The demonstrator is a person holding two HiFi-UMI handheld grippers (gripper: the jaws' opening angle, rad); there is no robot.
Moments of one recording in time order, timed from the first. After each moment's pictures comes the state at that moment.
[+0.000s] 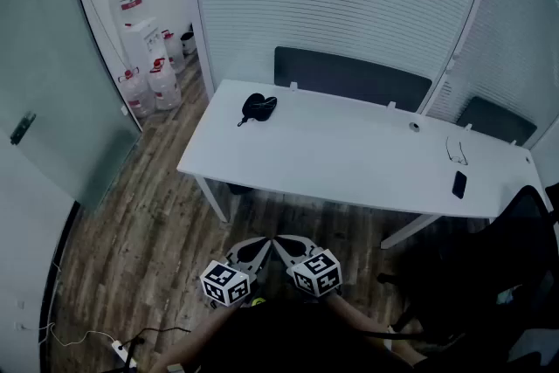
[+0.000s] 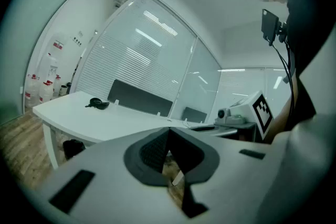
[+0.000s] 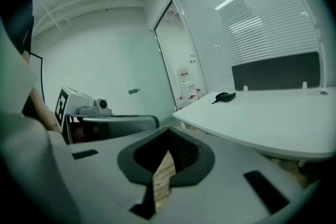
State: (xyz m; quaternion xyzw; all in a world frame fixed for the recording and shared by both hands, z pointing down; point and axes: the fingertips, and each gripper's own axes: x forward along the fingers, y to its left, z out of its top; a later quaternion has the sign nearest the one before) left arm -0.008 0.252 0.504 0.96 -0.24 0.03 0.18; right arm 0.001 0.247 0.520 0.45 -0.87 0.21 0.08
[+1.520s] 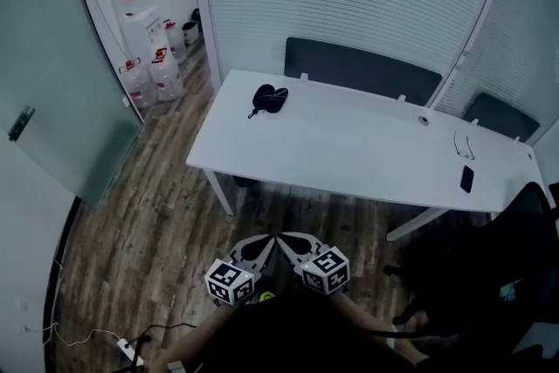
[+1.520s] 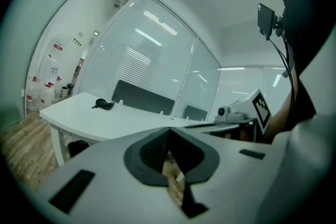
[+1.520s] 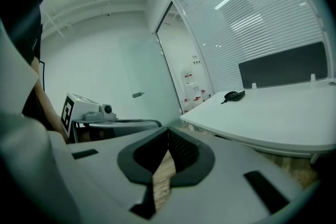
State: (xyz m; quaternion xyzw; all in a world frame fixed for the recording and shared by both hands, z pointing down) left arm -0.045 0.240 0.511 0.96 -0.23 0.04 0.17; right arm -0.036 0.237 0.519 0.44 -0.87 0.21 0.05
